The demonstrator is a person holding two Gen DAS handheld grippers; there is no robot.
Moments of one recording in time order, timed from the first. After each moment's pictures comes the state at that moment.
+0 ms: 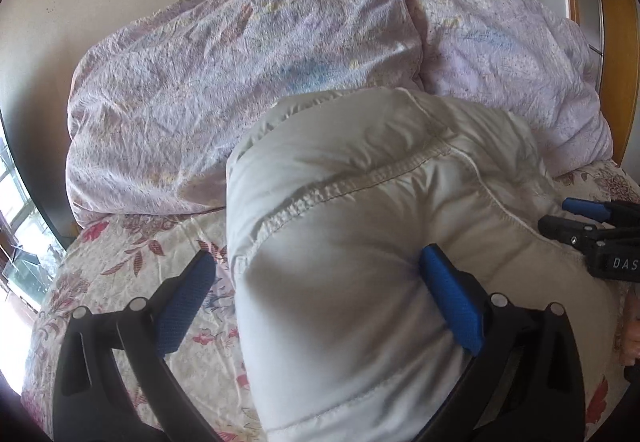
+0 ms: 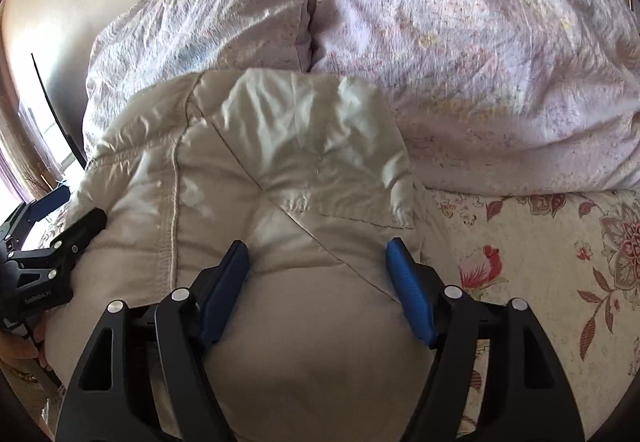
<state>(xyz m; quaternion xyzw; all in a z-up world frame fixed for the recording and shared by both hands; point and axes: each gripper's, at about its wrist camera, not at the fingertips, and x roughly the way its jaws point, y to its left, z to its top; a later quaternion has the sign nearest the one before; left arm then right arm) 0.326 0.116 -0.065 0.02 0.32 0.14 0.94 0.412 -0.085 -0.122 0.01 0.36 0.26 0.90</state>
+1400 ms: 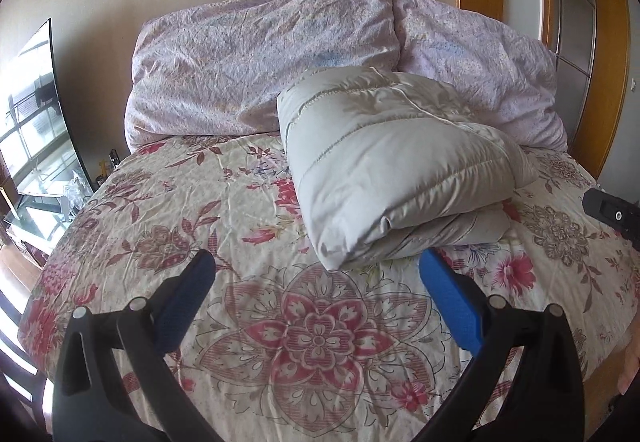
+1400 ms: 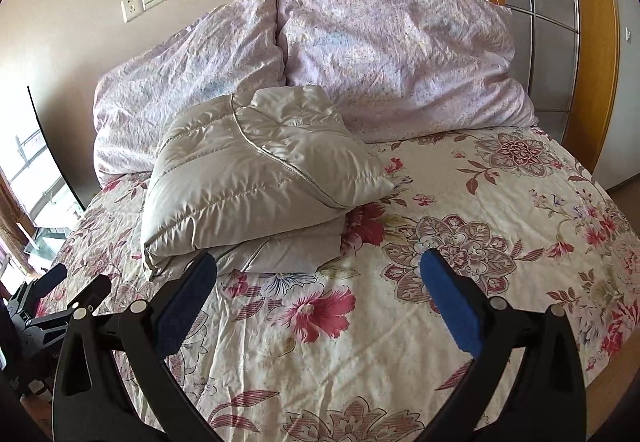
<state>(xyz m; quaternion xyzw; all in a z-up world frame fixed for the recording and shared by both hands) 0.112 0.075 -0.045 -0.03 0.32 0.15 0.94 0.185 -0.137 -0.069 0.05 0.31 0.15 0.94</state>
